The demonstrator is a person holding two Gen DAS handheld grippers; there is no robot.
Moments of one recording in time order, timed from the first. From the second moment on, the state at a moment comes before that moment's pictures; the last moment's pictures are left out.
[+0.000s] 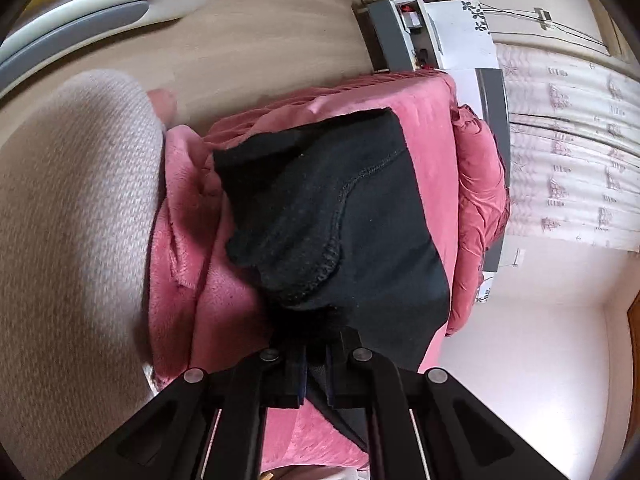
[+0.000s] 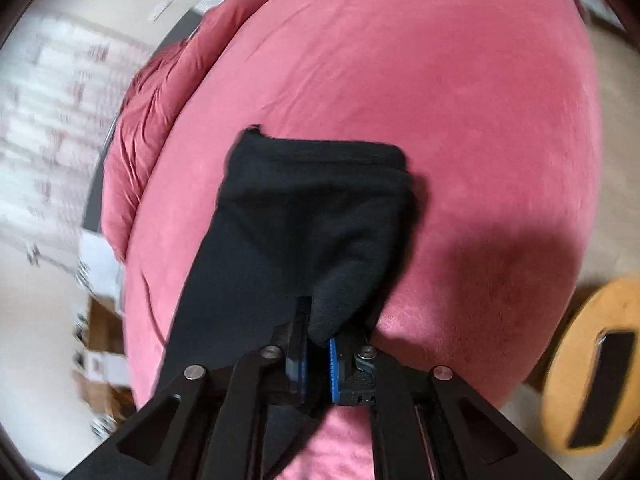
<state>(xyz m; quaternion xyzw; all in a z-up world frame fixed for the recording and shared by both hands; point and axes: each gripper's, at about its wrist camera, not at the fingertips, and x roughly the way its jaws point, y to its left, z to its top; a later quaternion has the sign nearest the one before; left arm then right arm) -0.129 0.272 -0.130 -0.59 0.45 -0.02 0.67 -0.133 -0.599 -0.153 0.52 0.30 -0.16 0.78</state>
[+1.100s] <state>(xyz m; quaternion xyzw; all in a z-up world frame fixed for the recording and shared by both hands) 0.013 0.114 -0.102 -0.30 0.48 -0.18 0.81 0.157 -0.186 -0.091 0.18 0.55 0.29 0.76</state>
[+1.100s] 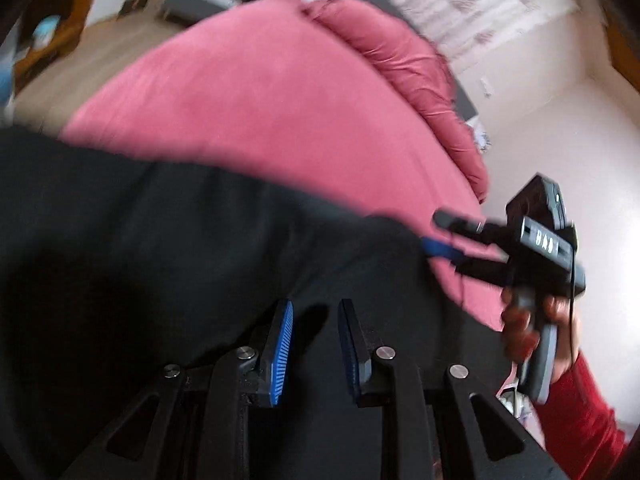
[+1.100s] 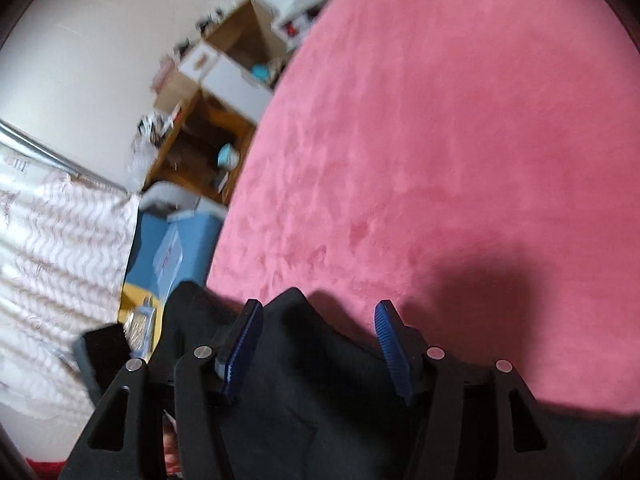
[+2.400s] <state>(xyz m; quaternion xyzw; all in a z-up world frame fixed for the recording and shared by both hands) -0.006 0.128 -0.057 -0.30 0.41 -0.13 0.85 0.094 -0.198 -0.086 0.21 0.38 0.17 0.89</state>
